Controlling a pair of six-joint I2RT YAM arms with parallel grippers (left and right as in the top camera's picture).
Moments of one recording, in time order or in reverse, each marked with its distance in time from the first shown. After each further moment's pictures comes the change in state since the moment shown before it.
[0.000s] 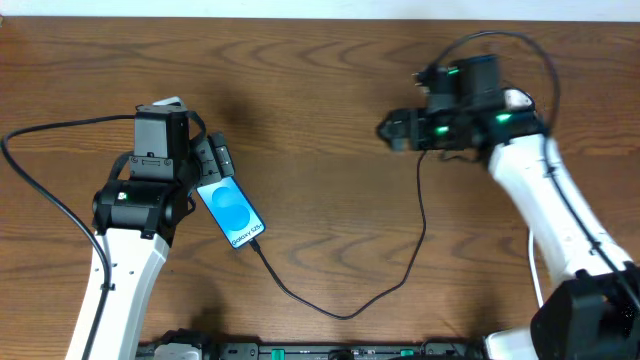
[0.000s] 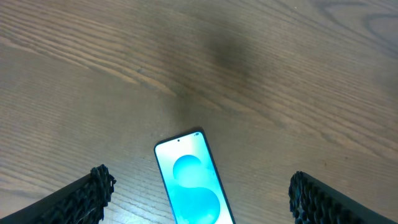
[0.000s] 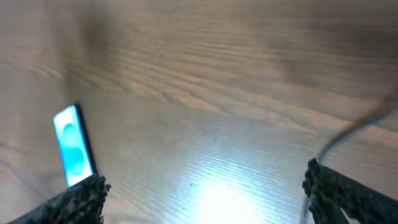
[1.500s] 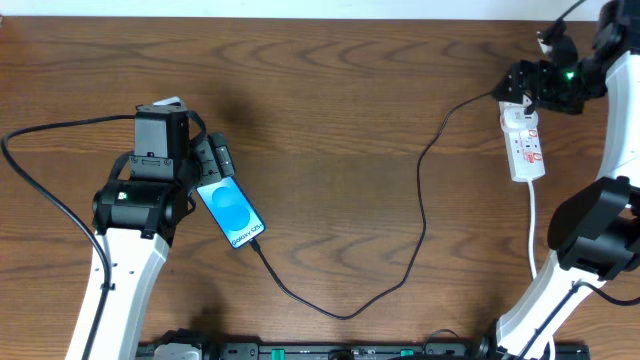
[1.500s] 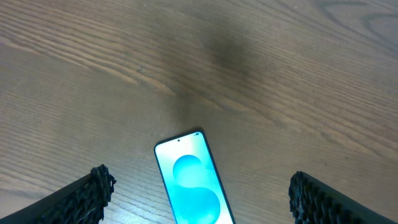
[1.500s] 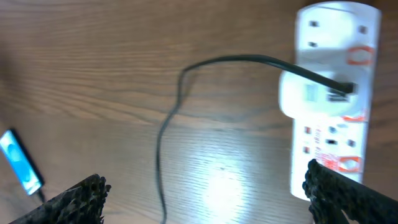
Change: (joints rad) left arm 0.000 0.001 0.000 0.000 0.000 0.000; right arm -0.472 0.500 0.793 -0.648 -0.006 -0.391
